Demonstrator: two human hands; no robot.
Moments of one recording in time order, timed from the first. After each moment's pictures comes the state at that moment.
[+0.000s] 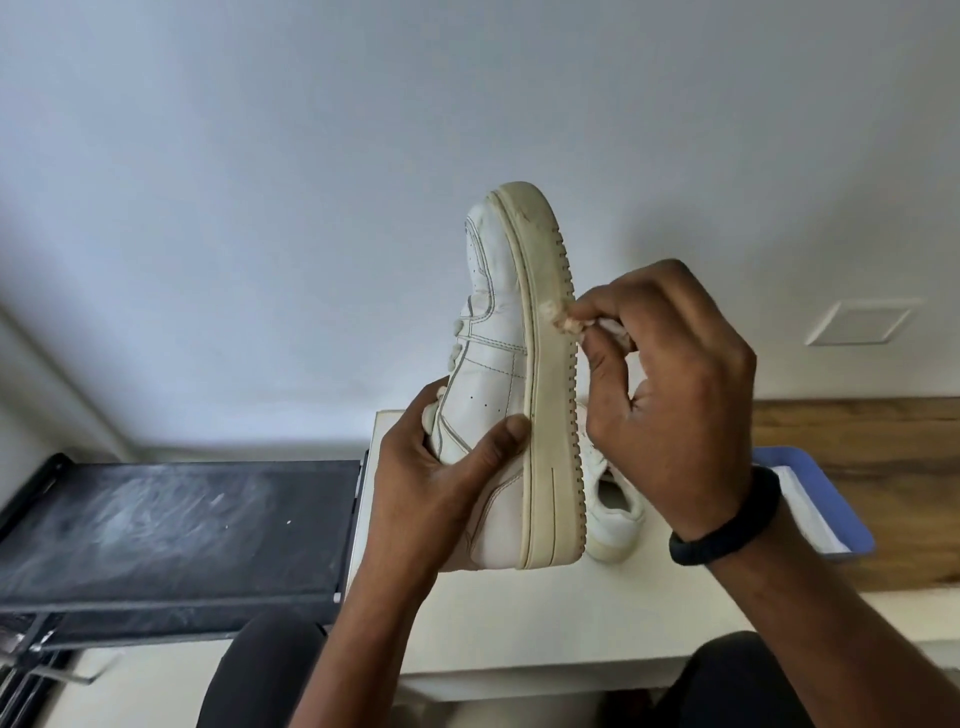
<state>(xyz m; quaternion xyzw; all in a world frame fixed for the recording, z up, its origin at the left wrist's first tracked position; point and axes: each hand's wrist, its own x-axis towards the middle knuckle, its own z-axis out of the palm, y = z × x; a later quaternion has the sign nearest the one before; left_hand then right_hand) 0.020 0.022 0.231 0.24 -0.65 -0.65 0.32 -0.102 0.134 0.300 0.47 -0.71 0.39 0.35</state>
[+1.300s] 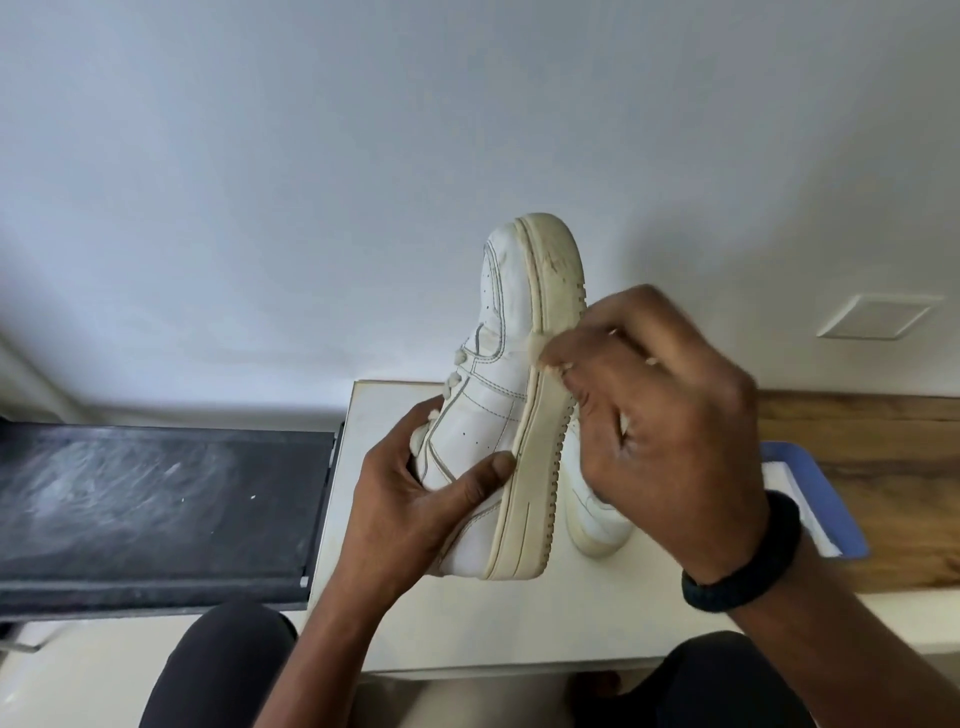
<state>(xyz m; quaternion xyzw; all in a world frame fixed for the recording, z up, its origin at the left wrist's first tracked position) 0.010 -0.001 0.180 0.22 -0.66 -0.66 0.28 -0.118 0.123 0.269 0.54 -0.72 0.30 0.31</state>
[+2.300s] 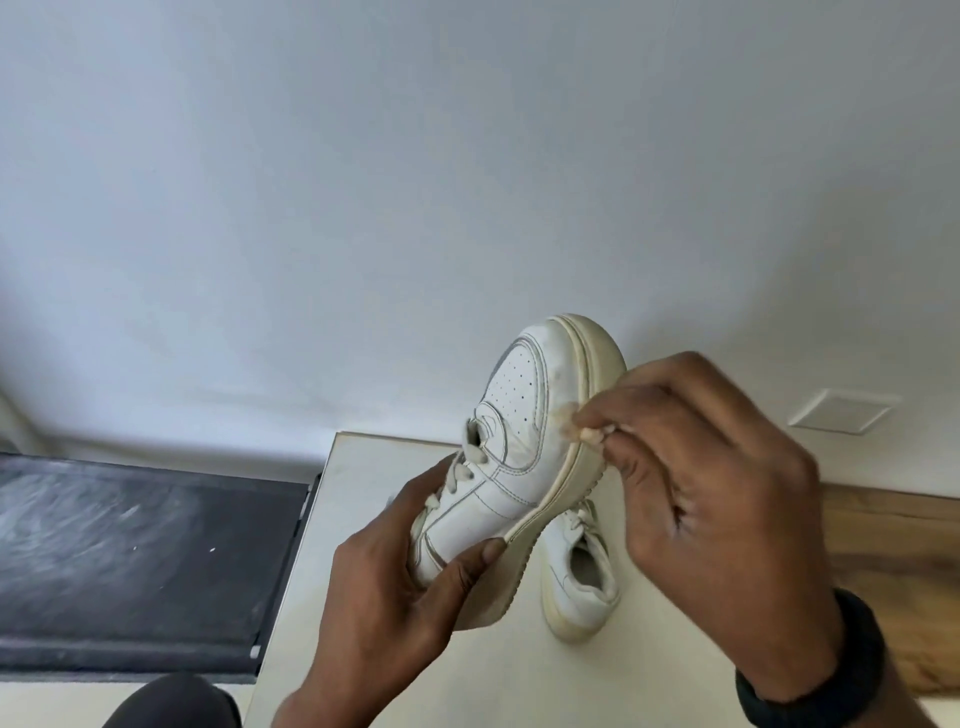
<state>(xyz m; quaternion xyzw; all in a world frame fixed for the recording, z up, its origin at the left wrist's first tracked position) 0.010 0.003 0.164 0.20 -0.76 -0.49 0.38 -0.122 0.137 0.306 0.55 -0.73 0.29 0.29</state>
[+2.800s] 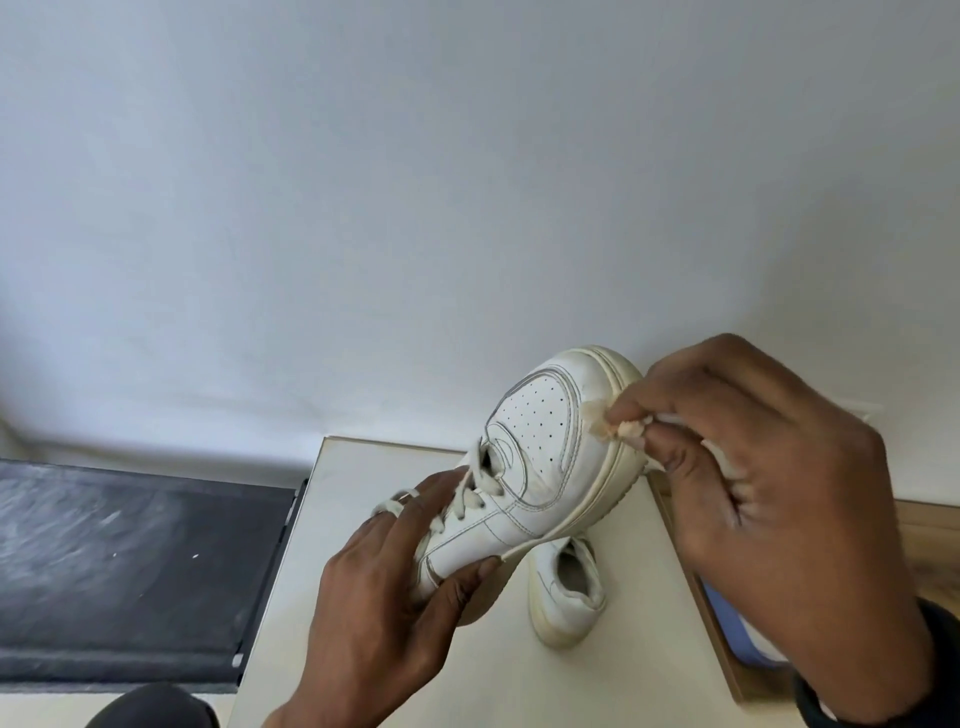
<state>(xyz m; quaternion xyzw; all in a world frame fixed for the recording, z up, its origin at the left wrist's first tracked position) 0.006 0.007 0.156 0.17 -0.81 -0.38 0.41 -0.130 0.153 0.333 0.56 -0.73 0.26 0.28</state>
